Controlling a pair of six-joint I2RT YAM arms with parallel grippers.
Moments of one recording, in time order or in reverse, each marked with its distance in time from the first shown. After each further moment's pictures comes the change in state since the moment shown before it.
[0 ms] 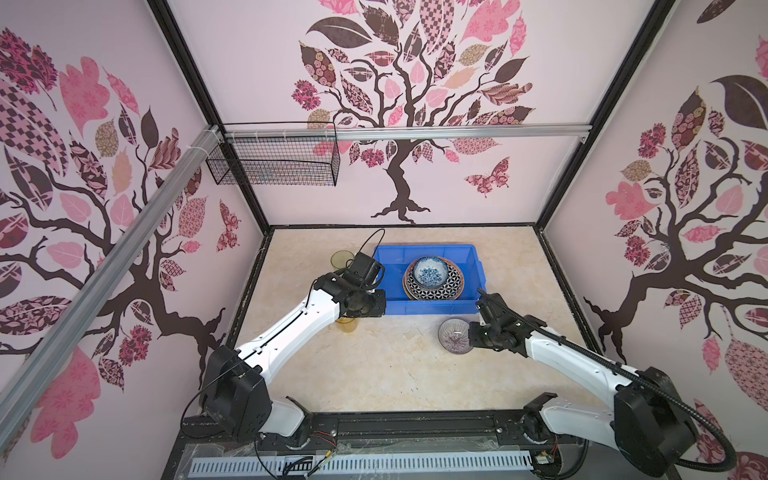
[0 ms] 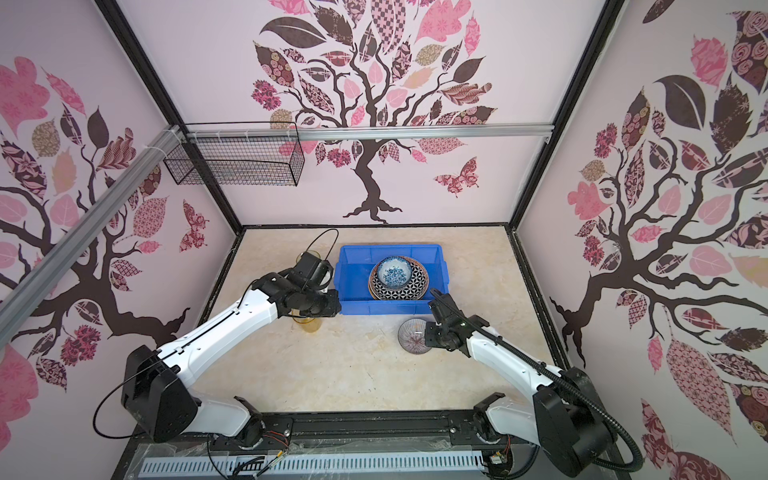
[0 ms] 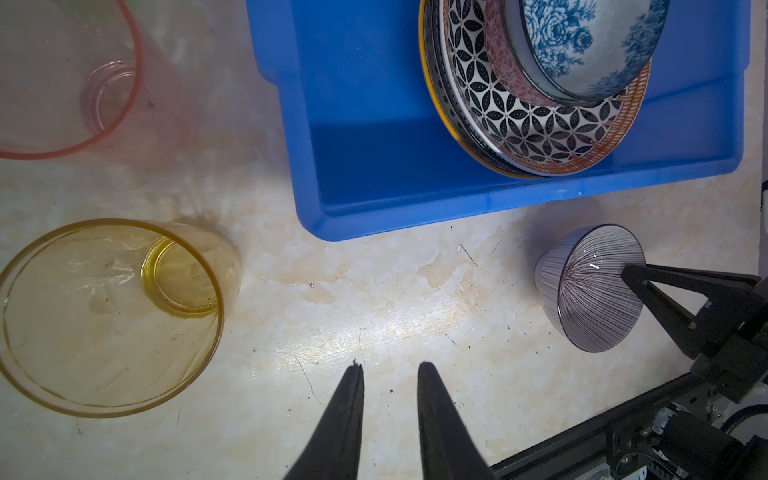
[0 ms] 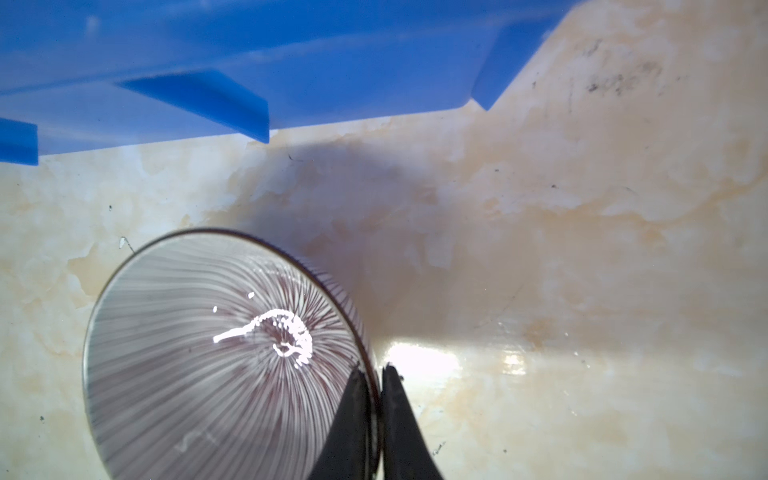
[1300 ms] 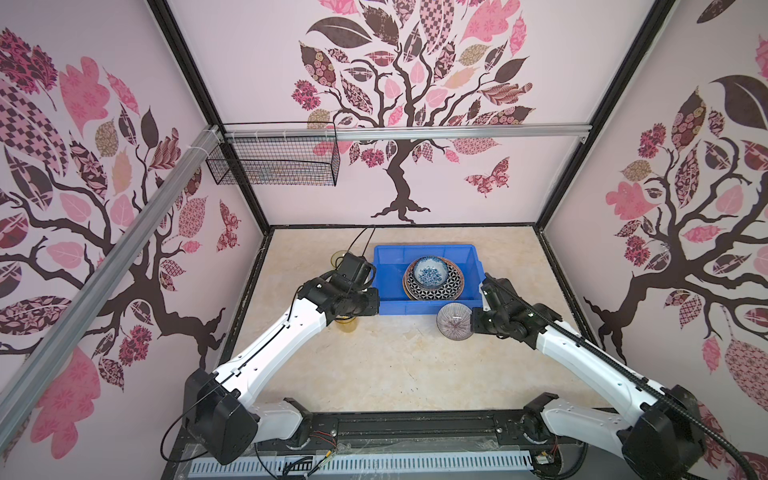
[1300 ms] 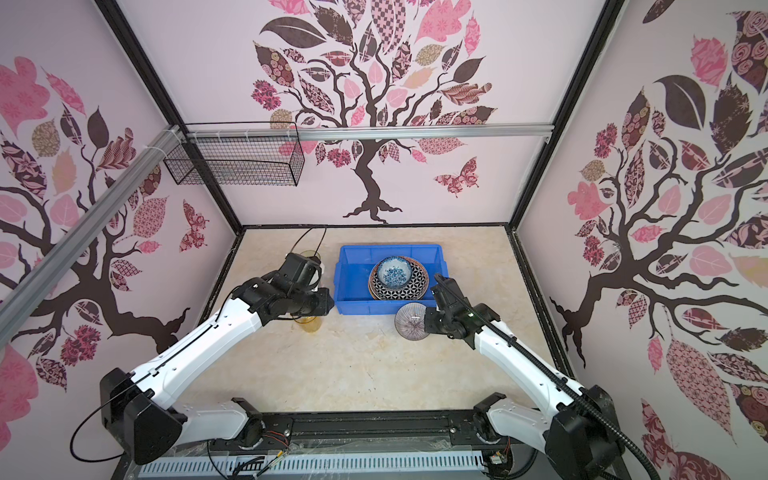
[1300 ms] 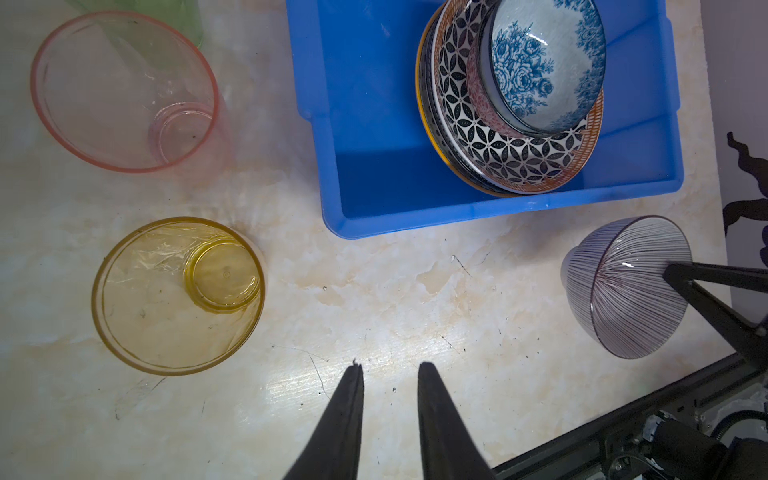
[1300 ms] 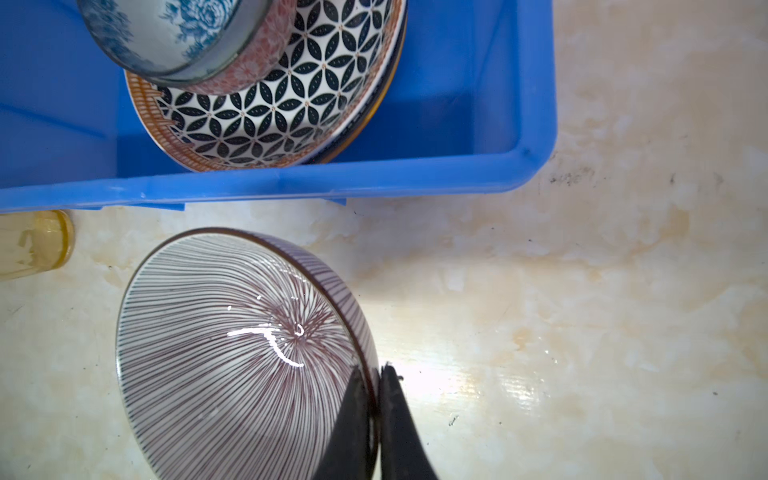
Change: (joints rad) left arm 0.015 -0.125 -0.023 -0.008 -0.044 0.000; right arm 0.003 -0.070 0.202 -0.160 0.000 -0.018
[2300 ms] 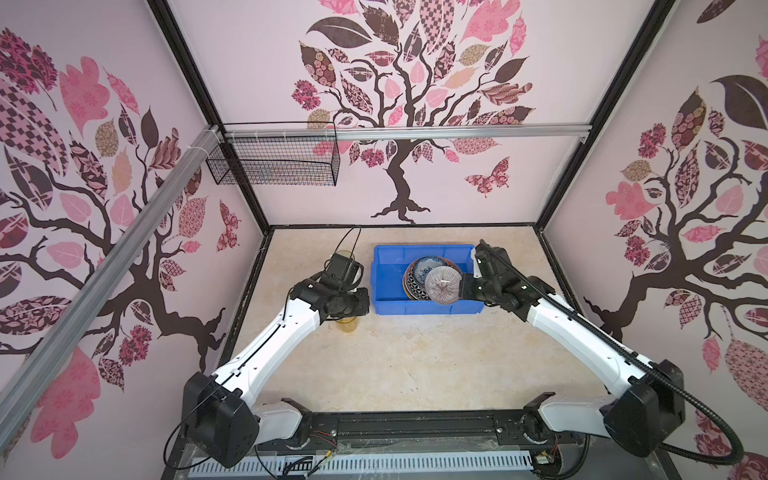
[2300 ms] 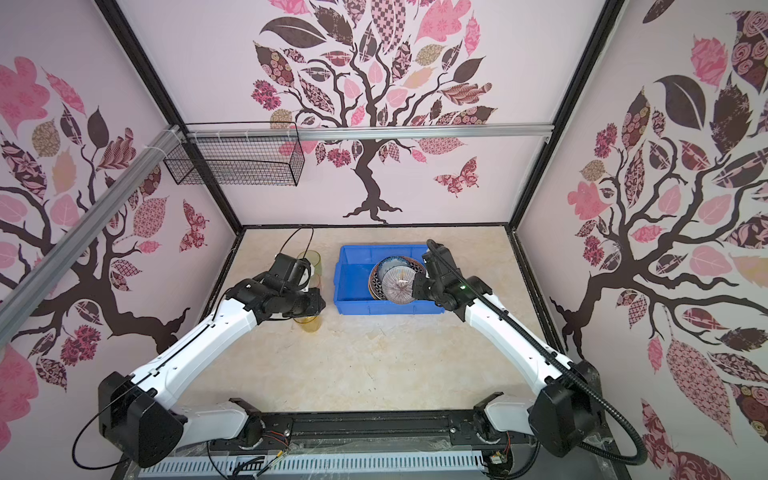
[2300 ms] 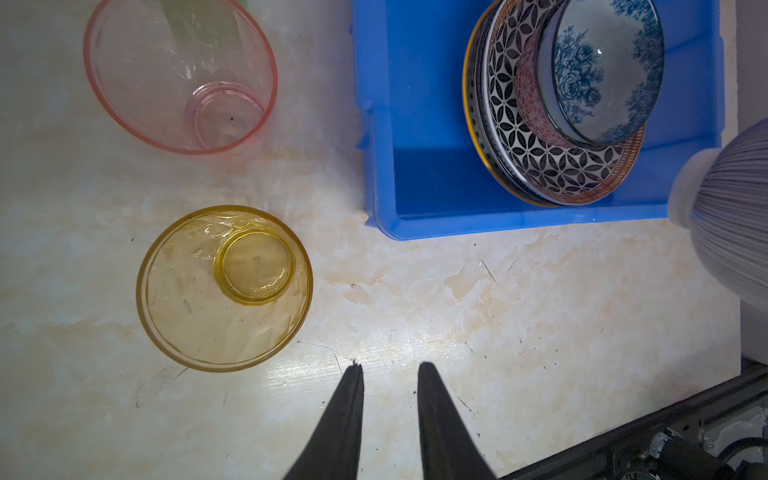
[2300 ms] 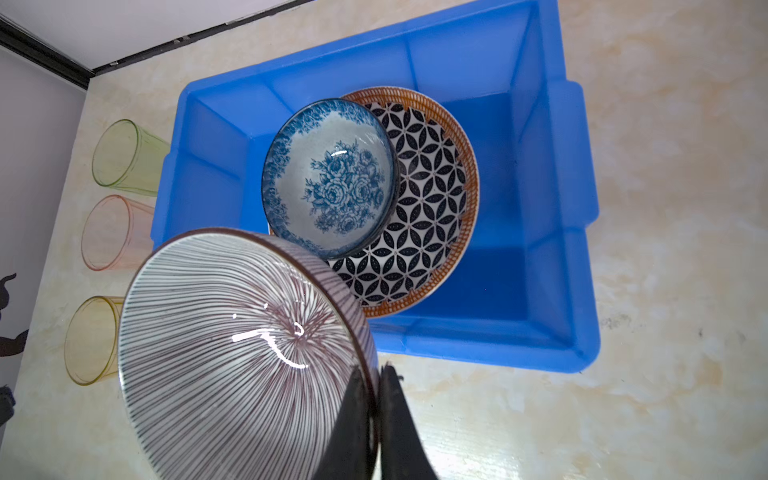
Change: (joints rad) left arm 0.100 -0.013 -0.058 0.015 0.050 0.022; right arm 0.000 0.188 0.285 0.101 0.016 0.007
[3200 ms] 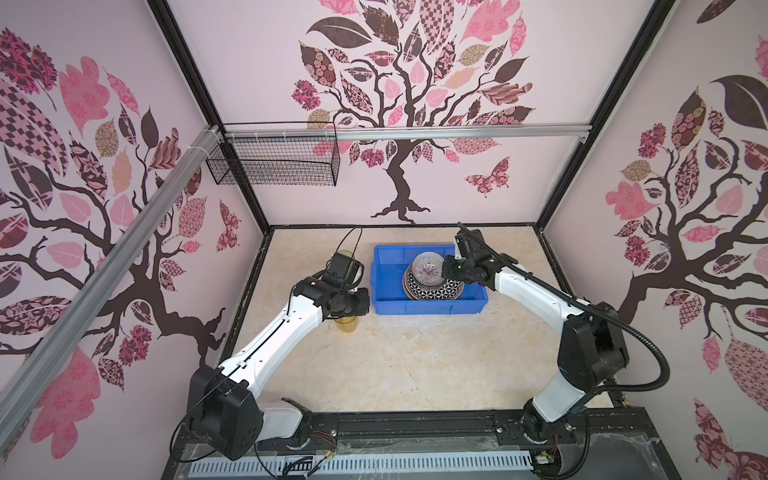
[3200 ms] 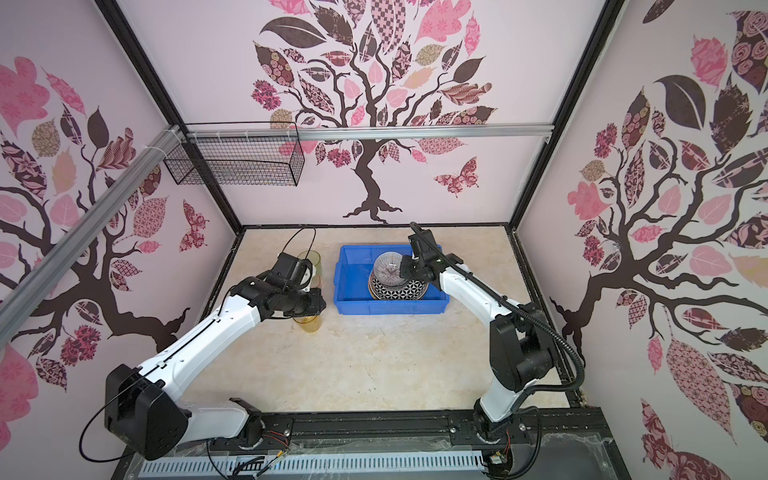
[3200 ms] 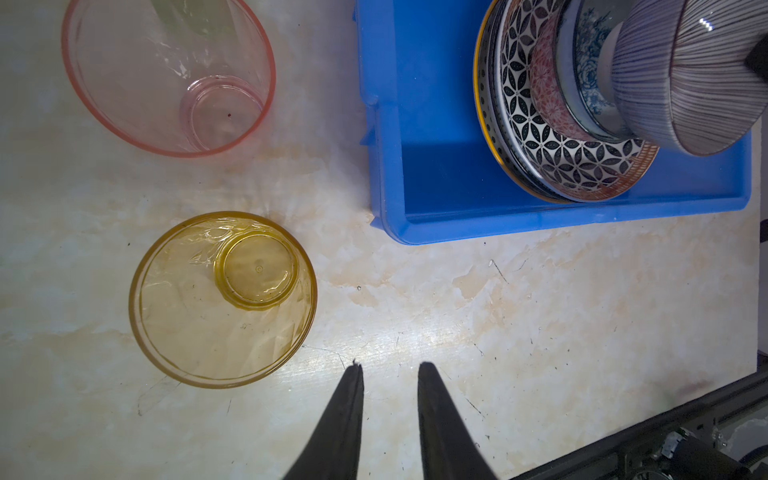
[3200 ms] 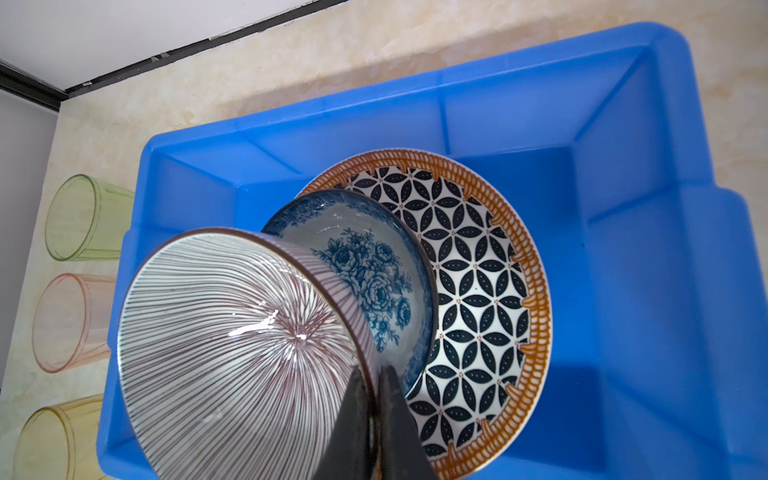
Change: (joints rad) left arm 0.013 0.039 0.000 0.007 0.014 0.029; right arm -0.064 0.356 0.192 0.133 -0.054 -0.021
